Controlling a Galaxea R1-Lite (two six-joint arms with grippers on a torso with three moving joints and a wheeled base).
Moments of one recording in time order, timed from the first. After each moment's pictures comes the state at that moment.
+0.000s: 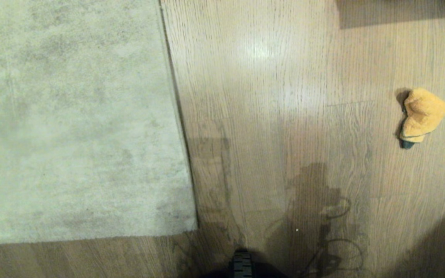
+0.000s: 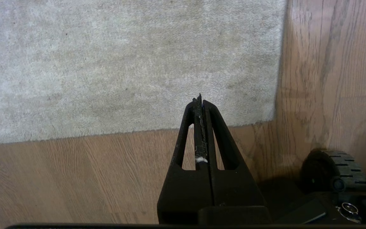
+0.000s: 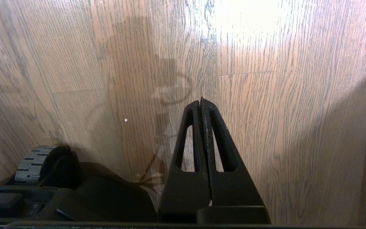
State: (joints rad) left arm 0.00 0.00 0.00 0.00 0.00 -0.02; right arm 0.00 0.00 0.00 -0.01 0.00 -0.03
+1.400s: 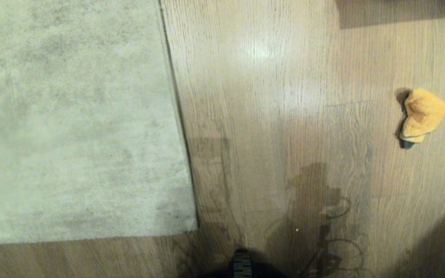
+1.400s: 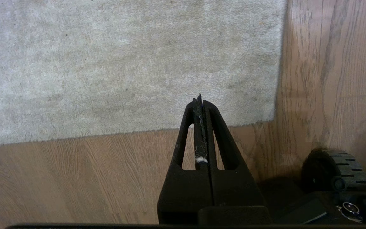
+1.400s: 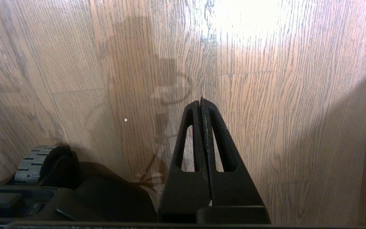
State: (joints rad) left arm 0.00 0.00 0.00 0.00 0.00 -0.02; right arm 0.00 0.00 0.00 -0.01 0.00 -0.03
